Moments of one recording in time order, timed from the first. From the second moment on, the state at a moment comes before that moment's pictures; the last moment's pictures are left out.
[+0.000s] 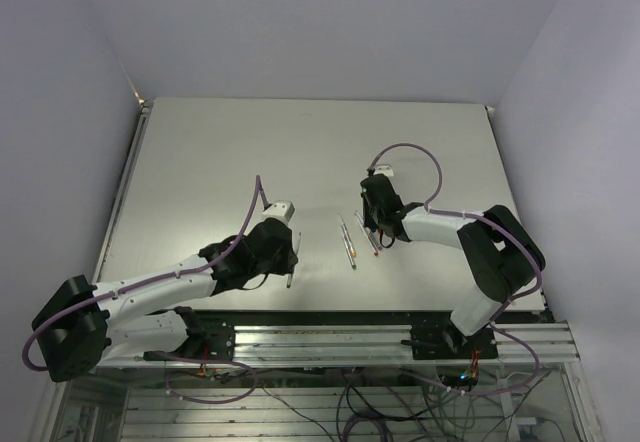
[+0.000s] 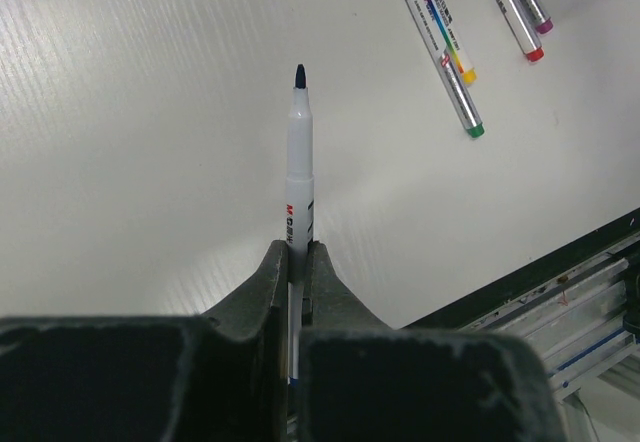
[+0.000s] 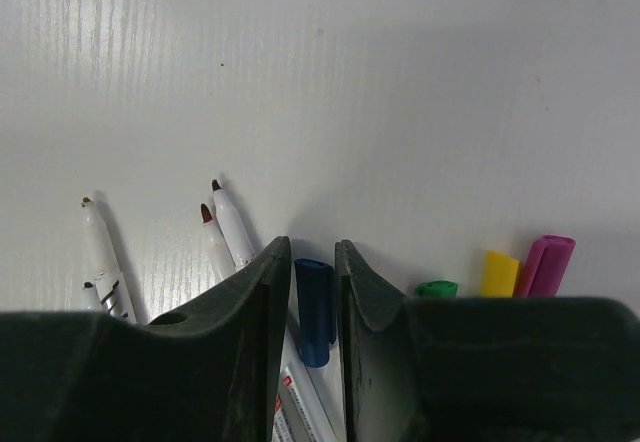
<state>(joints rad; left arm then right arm) -0.95 1.09 0.57 -0.24 -0.22 -0.70 0.59 1.67 0.79 0.02 0.32 0.36</state>
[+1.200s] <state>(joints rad) -0.95 1.11 0.57 -0.24 -0.22 -0.69 0.60 1.66 0.79 -0.02 0.35 0.43</state>
